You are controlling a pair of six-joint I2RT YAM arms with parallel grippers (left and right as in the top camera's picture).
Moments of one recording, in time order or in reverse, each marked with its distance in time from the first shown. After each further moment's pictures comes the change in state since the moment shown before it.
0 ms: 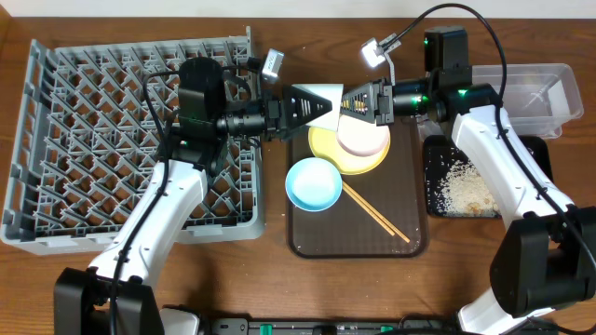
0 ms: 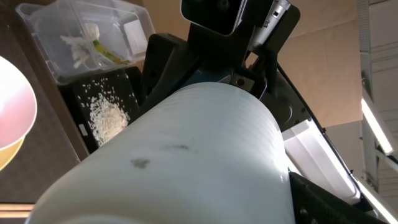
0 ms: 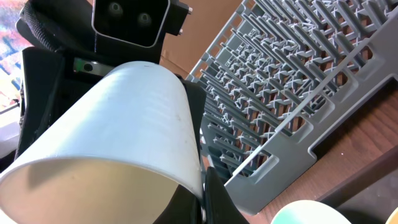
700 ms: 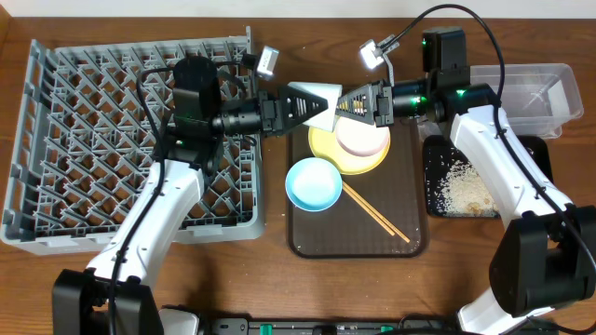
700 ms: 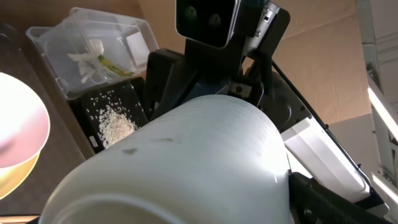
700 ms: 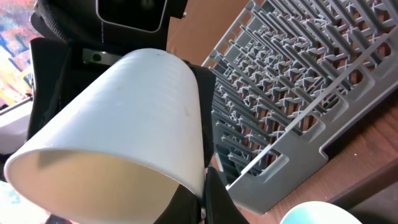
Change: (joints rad) left arm 0.028 -0.002 0.000 0.006 0.001 0.063; right arm 0.005 0.002 0.000 -0.003 -0.036 0.000
